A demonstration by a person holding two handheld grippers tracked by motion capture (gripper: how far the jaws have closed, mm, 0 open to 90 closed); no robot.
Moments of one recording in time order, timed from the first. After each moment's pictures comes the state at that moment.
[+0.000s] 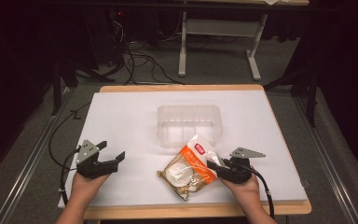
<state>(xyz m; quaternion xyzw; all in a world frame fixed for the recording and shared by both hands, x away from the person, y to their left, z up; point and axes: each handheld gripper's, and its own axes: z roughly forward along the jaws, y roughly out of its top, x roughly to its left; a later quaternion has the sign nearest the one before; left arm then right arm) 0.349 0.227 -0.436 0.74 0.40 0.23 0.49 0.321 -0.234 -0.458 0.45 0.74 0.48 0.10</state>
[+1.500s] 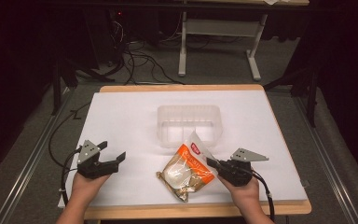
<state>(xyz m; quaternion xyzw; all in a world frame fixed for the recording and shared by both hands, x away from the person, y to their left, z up) 0.349 0.226 -0.437 0.74 0.40 0.23 0.48 0.307 -0.225 -0.436 0.41 0.74 0.52 0.12</state>
